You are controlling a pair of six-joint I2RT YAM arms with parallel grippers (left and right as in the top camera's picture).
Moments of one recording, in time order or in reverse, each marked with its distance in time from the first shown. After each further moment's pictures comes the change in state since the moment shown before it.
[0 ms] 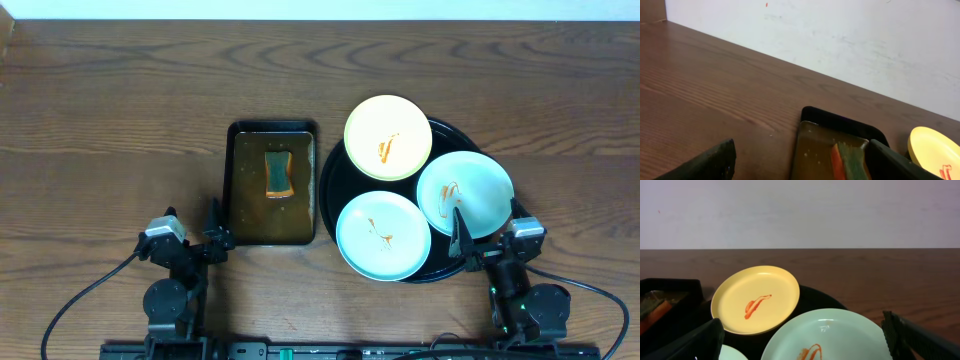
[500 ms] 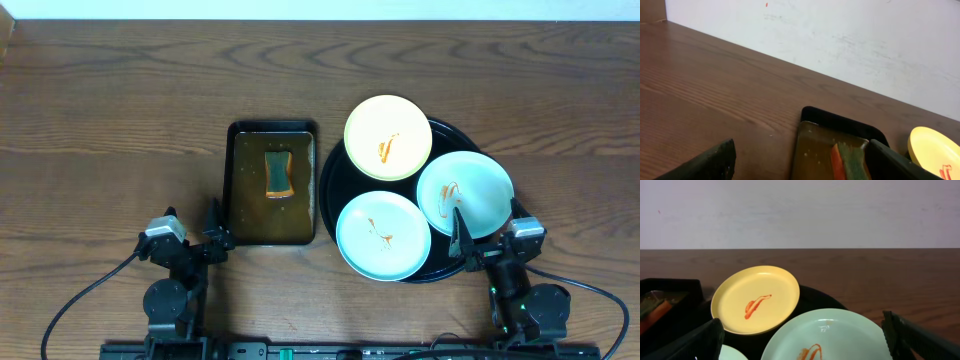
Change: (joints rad) left arm 0.000 0.000 0.000 0.000 0.000 0.000; right arm 0.000 0.000 0.000 0.000 0.000 0.000
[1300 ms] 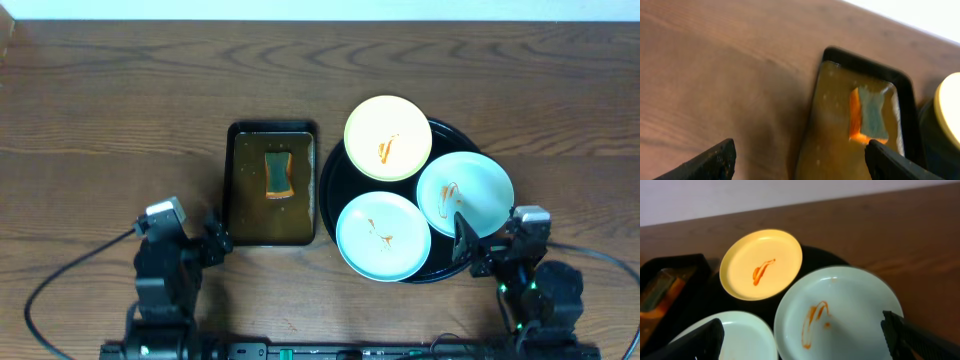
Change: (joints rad) left arm 0.000 0.399 0.352 -0.389 -0.002 0.000; right arm 0.000 0.263 0.306 -0.364 -0.003 0.116
